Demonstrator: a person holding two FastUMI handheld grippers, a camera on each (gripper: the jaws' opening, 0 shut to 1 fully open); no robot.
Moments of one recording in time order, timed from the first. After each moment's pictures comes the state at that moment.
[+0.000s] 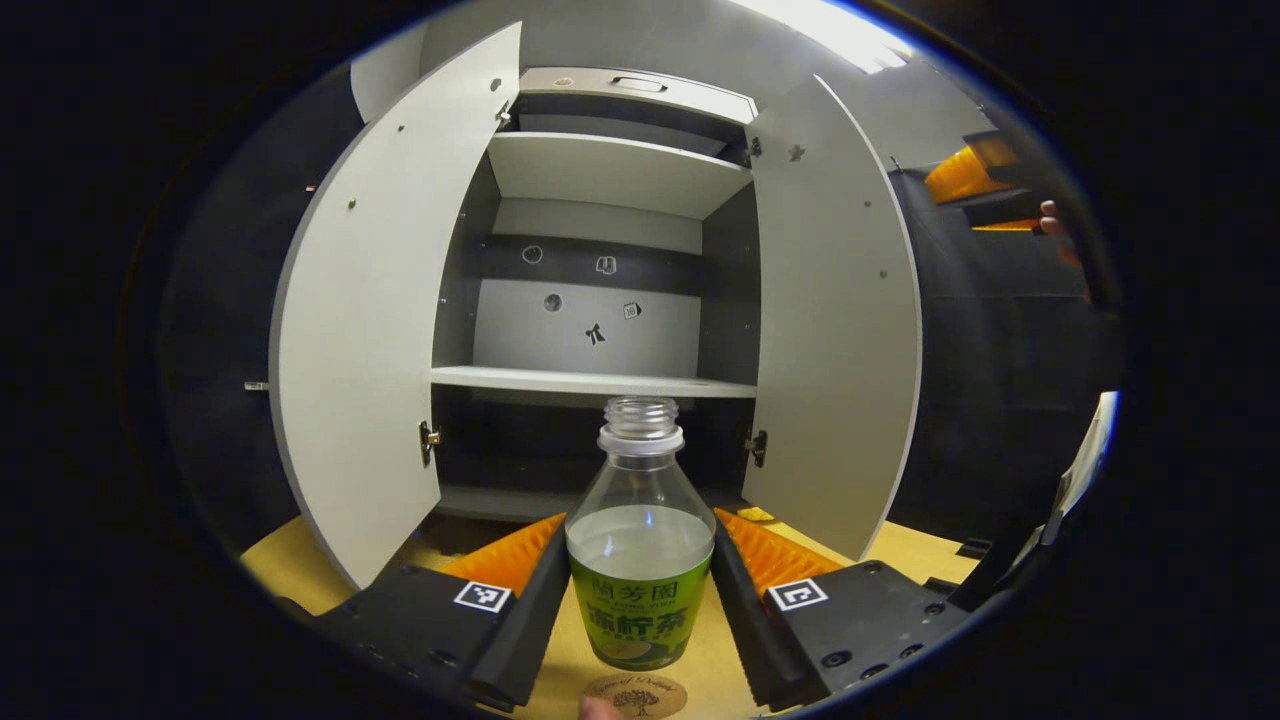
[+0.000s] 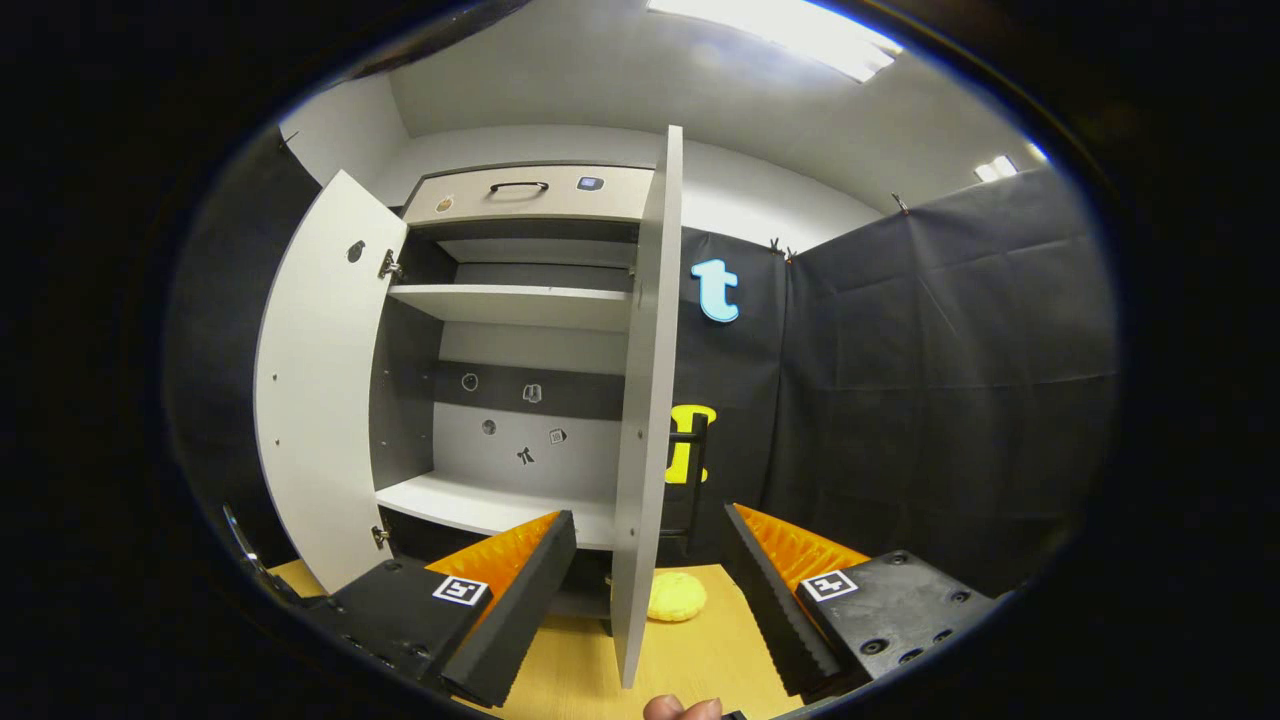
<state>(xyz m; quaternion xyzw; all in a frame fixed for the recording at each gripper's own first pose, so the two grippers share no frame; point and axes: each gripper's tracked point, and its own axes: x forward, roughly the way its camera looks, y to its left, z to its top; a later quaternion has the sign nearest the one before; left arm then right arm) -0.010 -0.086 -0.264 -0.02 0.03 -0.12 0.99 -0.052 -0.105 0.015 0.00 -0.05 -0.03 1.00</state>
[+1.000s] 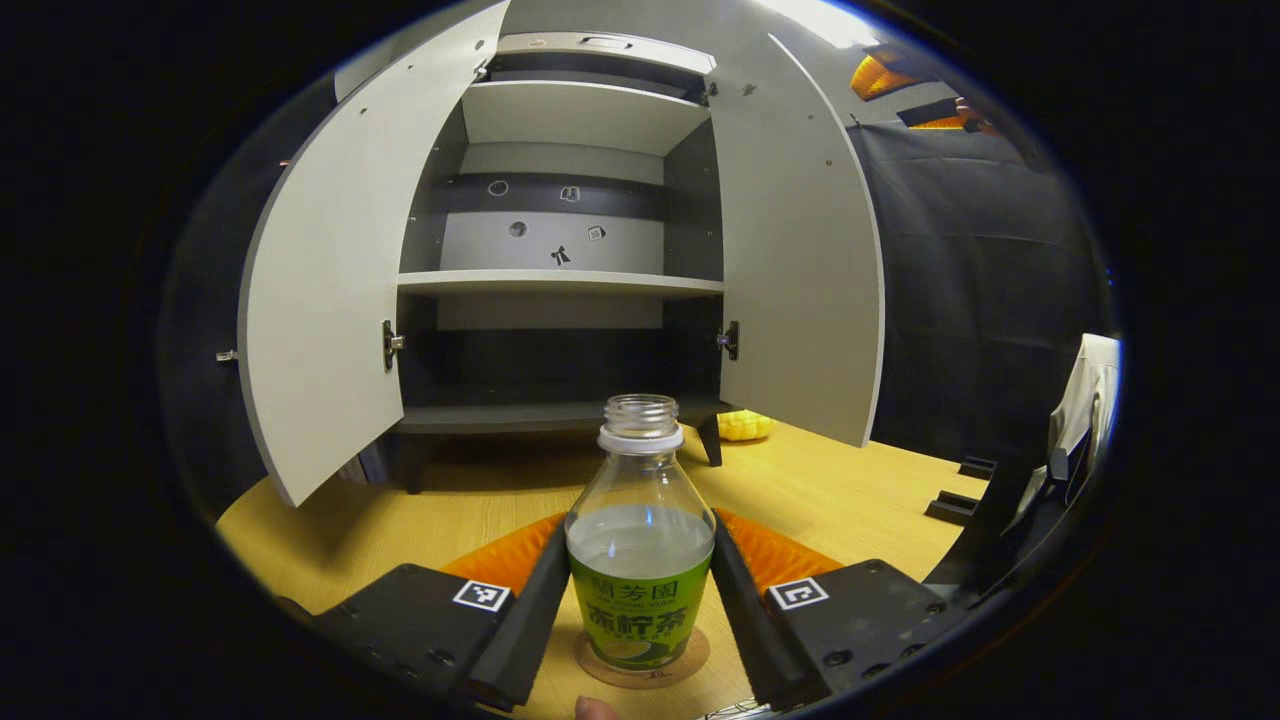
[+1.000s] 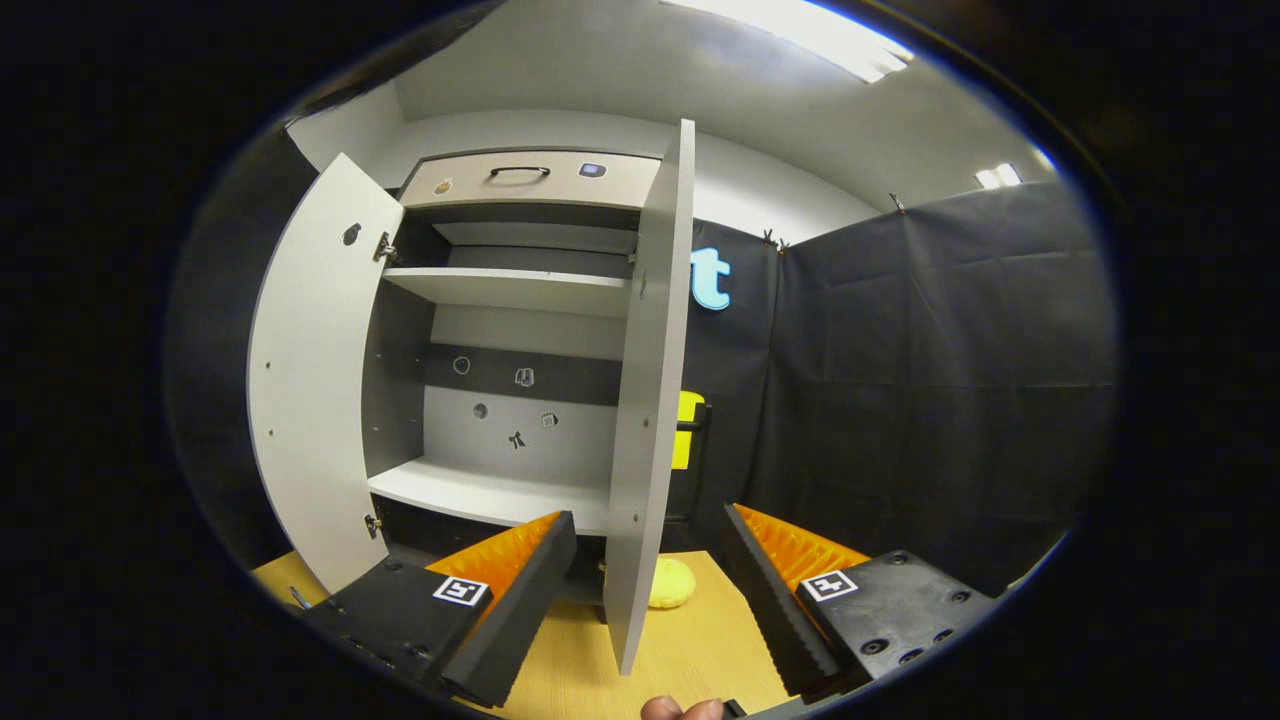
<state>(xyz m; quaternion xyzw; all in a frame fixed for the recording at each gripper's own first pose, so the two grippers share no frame) -0.026 -0.102 -0.367 0.00 0.07 -0.17 0.98 -0.060 -0.094 0.011 -0.02 -0.02 -0.06 1.00</state>
